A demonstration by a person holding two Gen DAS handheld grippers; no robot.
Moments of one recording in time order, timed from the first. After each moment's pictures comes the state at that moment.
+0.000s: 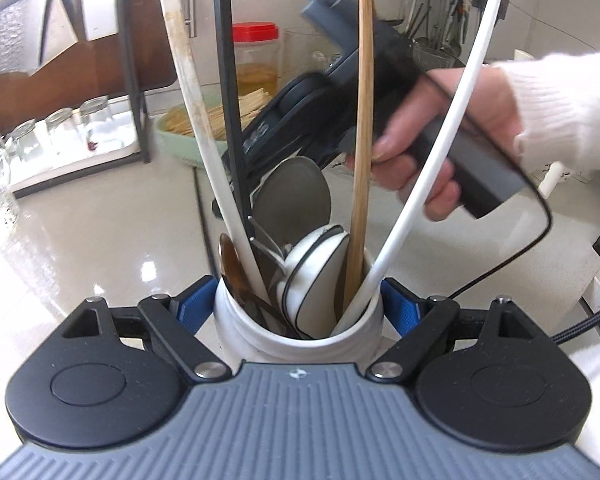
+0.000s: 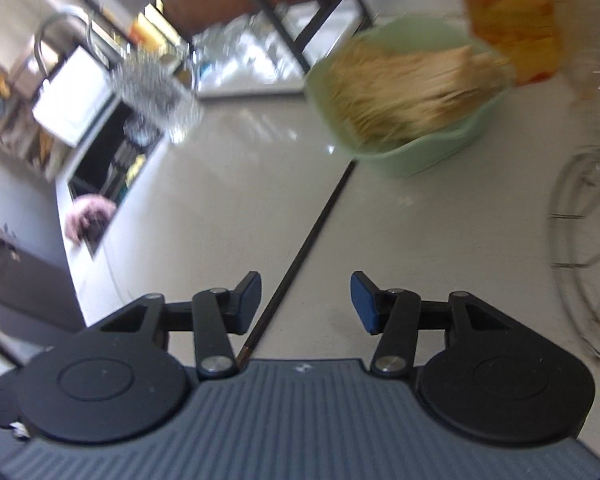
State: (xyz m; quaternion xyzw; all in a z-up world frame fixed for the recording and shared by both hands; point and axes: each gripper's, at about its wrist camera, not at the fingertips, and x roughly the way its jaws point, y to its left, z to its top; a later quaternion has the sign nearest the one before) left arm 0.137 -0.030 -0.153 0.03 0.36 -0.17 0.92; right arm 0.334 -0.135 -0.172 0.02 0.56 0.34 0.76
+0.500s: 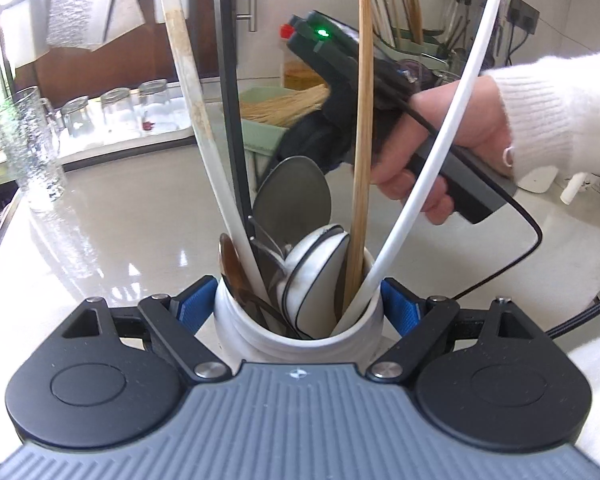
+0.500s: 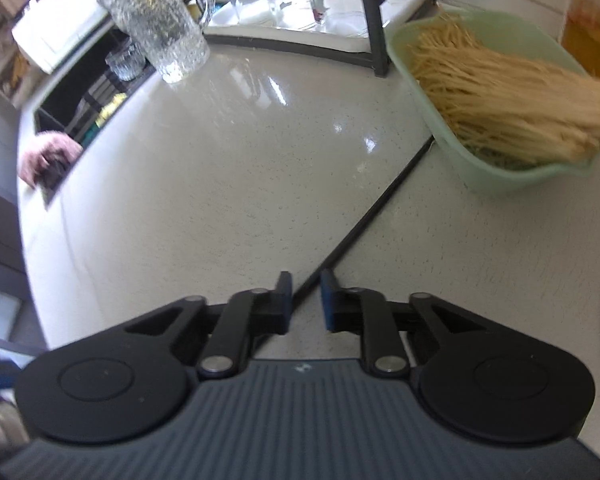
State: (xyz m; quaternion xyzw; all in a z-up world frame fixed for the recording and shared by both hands) left arm 0.107 0.023 -0.150 0.01 0.36 -0.13 0.92; right arm 0.319 -0.069 -0.185 -0.10 0.55 0.33 0.76
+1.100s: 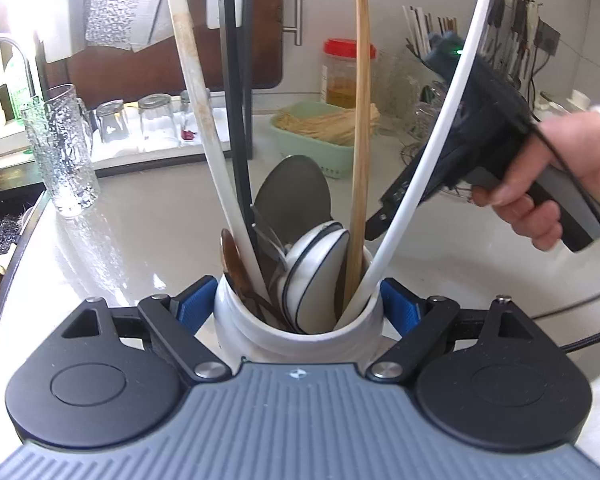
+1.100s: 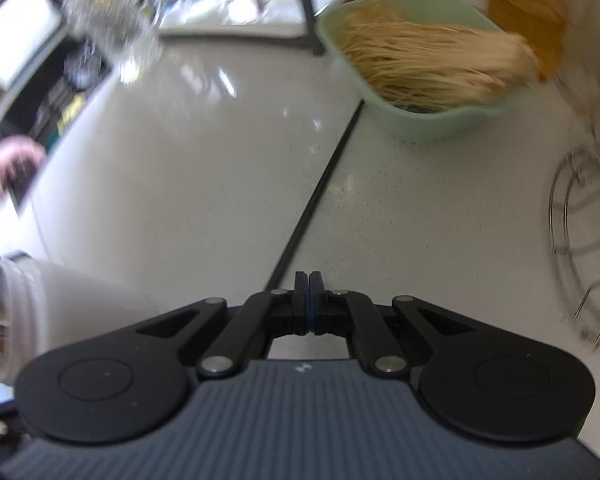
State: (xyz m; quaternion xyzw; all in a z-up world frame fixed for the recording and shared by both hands) left arm 0.107 0.061 -0.148 0.00 0.34 -0.11 0.93; right arm 0.305 -0.112 -0.168 -0.05 0.57 0.24 0.78
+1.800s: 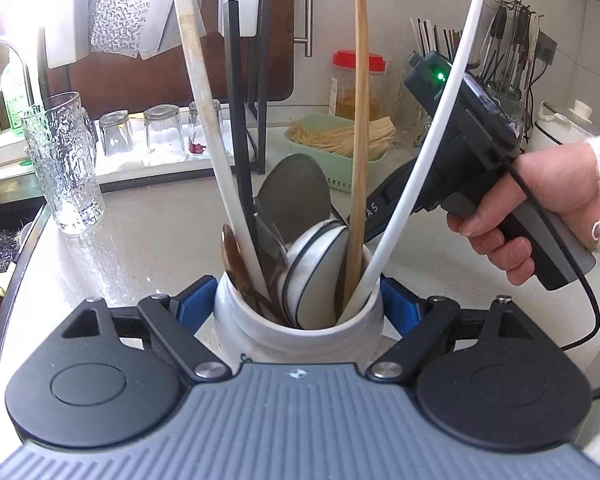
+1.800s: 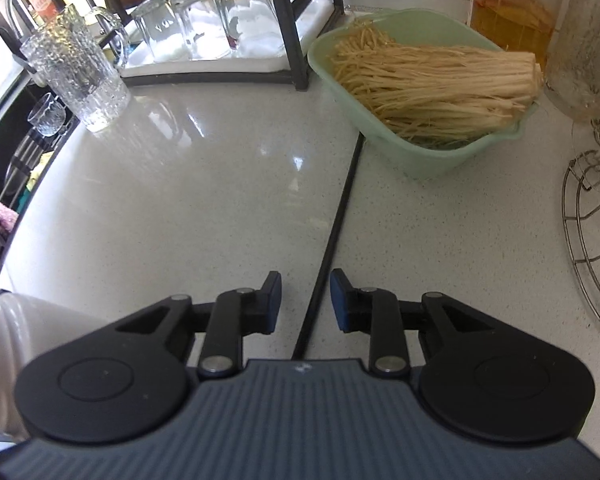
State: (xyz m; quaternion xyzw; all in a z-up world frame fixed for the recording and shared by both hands) left arm 0.128 0.090 -0.151 0.00 0.32 -0.12 0.94; right arm 0.314 -0.070 -0.182 -0.06 0.54 0.18 0.82
